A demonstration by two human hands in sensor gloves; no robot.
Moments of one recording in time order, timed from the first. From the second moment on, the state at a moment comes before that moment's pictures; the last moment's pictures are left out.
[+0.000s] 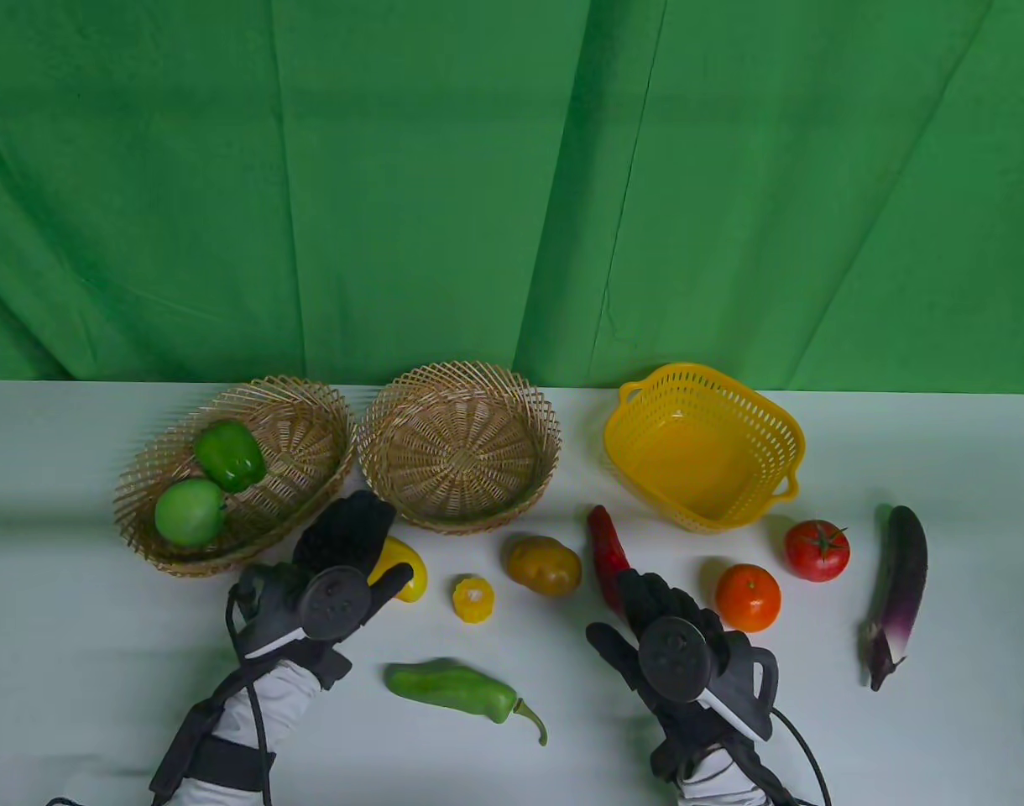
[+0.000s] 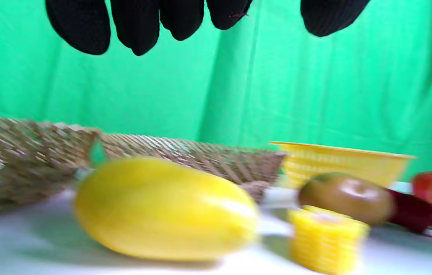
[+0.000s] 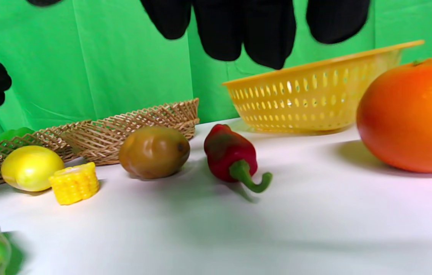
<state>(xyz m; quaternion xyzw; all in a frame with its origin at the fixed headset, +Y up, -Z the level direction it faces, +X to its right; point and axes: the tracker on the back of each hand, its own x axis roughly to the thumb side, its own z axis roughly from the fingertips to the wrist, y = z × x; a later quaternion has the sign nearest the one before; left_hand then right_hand) -0.192 -0.711 -0.322 0.08 -0.22 0.09 0.97 0.160 -0.695 -0.278 0.09 -0.01 0.99 0.12</state>
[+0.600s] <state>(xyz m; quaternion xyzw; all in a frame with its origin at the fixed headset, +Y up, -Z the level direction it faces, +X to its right) -0.129 -0.770 -0.280 -0.10 -0.38 0.06 0.92 0.161 -0.693 -0.277 0.09 -0.02 0.99 0.12</state>
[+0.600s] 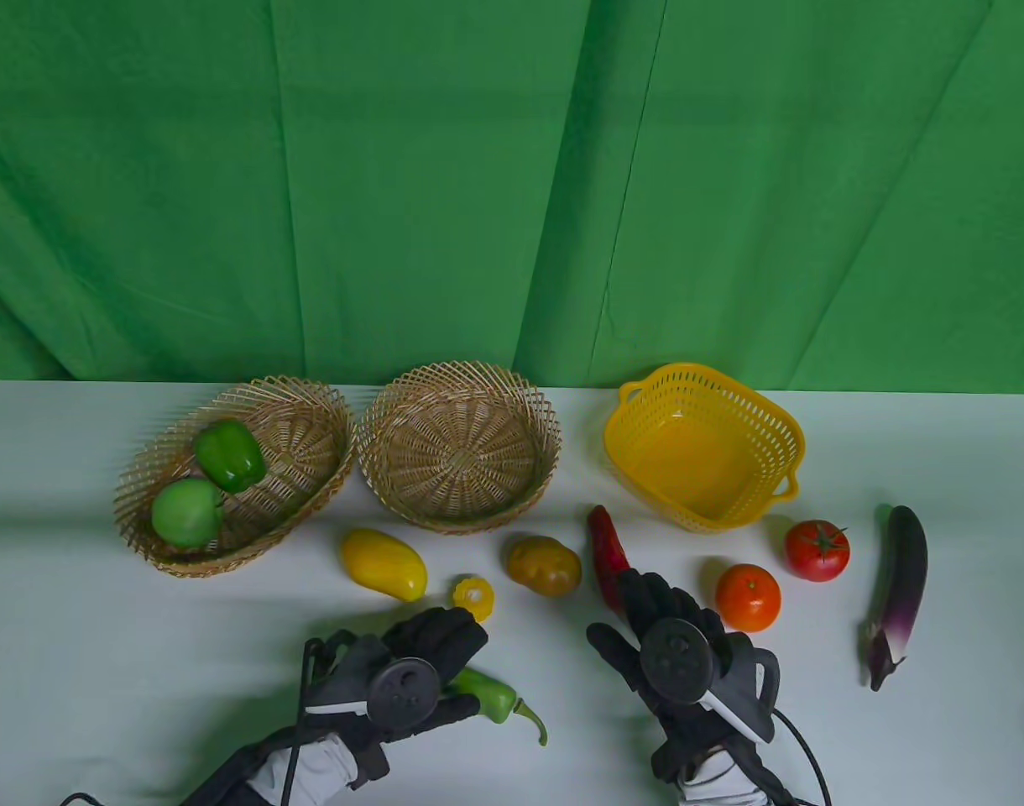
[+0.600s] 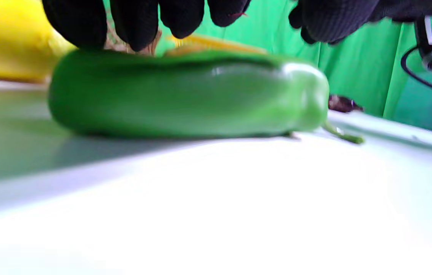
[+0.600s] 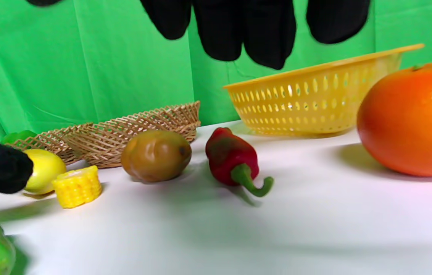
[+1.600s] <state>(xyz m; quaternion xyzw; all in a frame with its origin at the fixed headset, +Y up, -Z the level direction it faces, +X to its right) -0.103 -0.785 -0.288 -0.17 -0.40 -0.03 0.90 0.159 -0.692 -0.276 0.10 -0.02 0.99 0.13</state>
